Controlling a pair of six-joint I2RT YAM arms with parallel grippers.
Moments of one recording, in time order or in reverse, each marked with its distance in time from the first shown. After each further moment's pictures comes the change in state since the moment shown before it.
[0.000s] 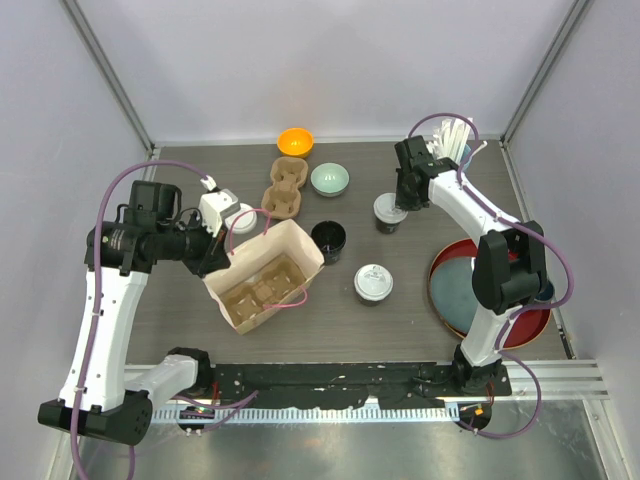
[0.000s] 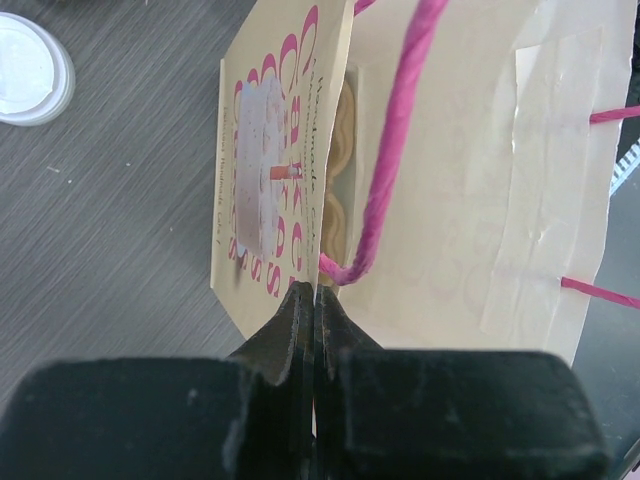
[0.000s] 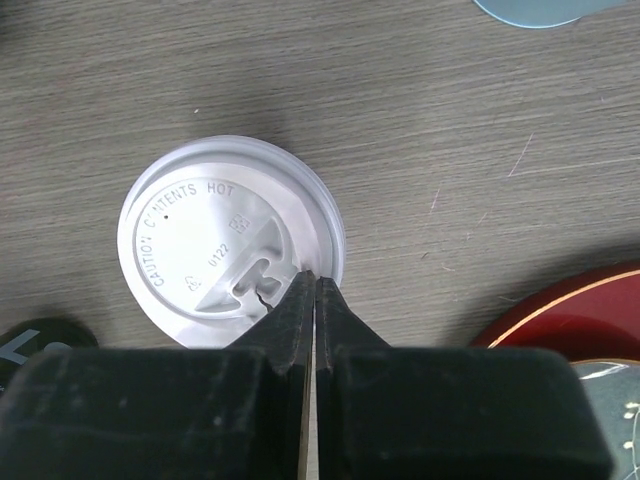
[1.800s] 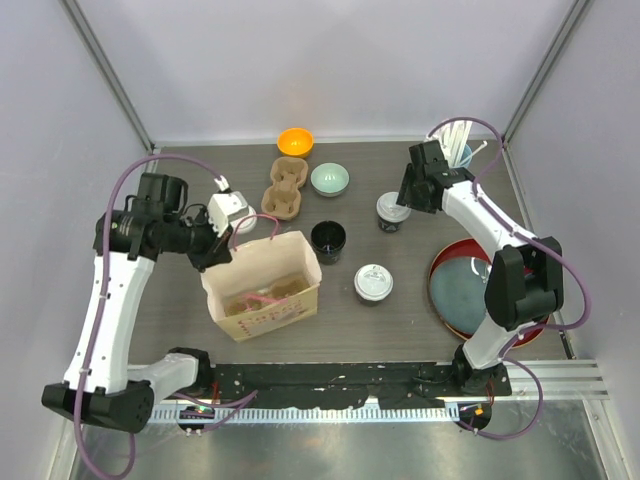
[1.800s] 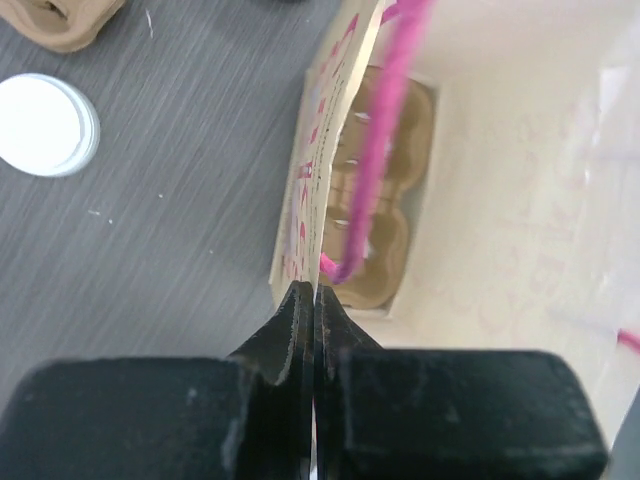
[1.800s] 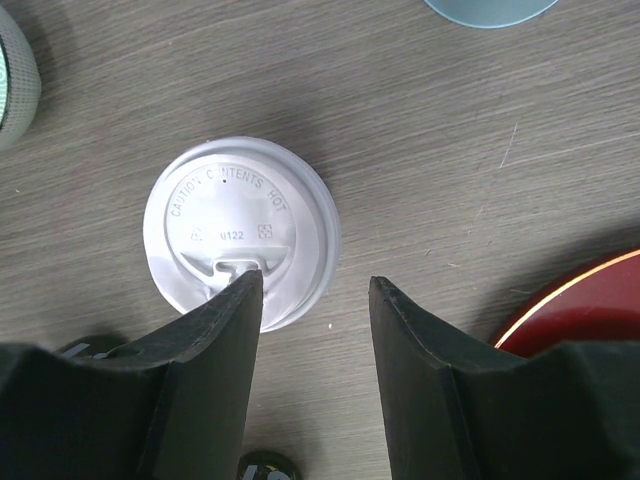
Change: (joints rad) left arm 0.000 0.086 0.006 0.003 0.029 0.263; right arm -0.040 -0.137 -0.133 0.120 -0.010 0.107
